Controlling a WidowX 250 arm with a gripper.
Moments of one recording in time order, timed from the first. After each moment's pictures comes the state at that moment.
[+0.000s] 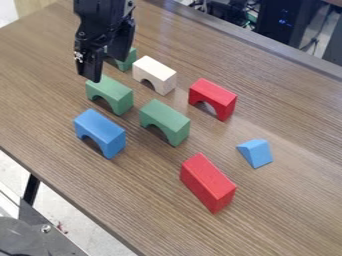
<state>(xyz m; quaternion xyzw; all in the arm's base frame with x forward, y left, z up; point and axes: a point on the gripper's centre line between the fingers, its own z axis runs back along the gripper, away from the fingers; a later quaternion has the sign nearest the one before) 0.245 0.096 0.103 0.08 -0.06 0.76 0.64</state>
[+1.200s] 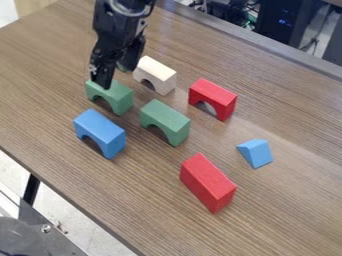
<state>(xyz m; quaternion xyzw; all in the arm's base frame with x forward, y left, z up) 0.281 0.111 0.061 0.09 -0.10 0.73 0.67</state>
